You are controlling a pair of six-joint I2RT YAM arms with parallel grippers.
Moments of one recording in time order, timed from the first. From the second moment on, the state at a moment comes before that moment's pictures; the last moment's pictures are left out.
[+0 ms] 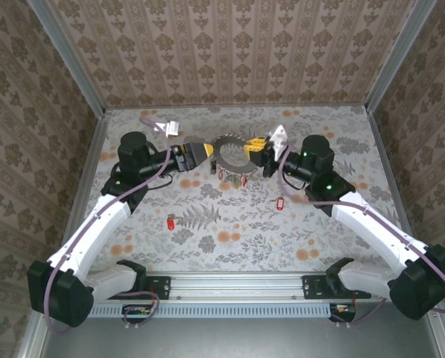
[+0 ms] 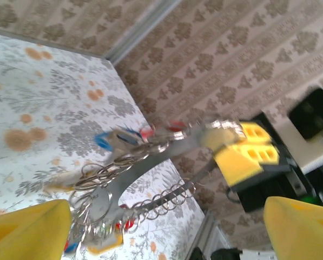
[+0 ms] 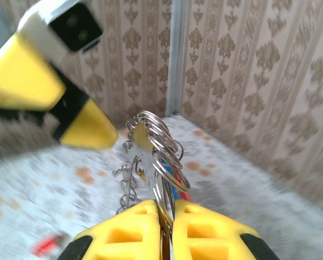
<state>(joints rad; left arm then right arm) -0.40 1.08 0.90 0.02 0.74 -0.76 0.52 1.15 0.91 0.15 -0.38 -0.22</state>
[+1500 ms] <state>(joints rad) -0.48 1.34 0.66 0.67 0.46 -1.55 0.81 1.32 0.74 0.51 0.05 -1.34</state>
